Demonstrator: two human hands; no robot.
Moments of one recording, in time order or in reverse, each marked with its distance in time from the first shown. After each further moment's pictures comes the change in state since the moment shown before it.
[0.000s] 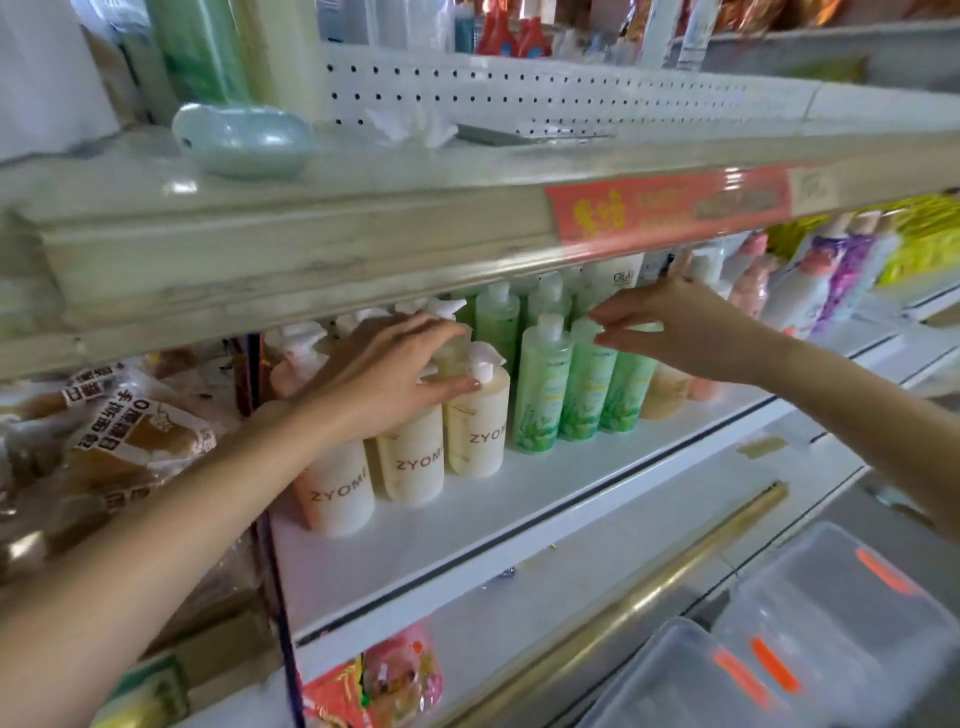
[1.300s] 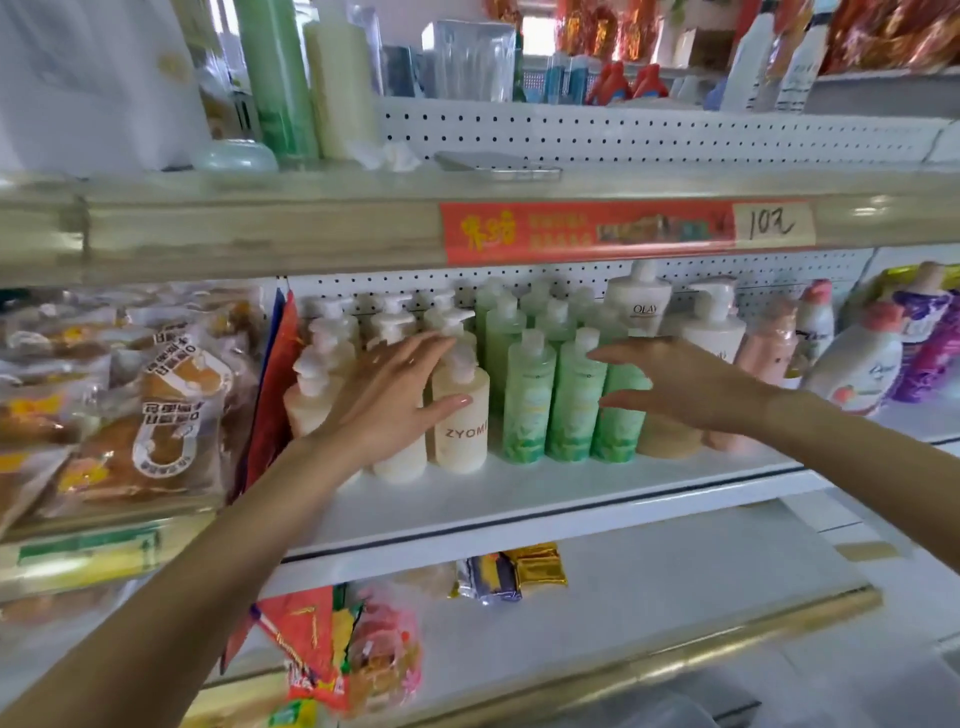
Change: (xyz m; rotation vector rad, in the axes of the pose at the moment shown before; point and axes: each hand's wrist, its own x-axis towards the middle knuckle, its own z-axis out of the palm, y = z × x) left_hand -0.017 0.071 0.042 0.159 0.106 -0.311; right_hand -0.021 0.073 0.001 -0.061 -0.142 -0.204
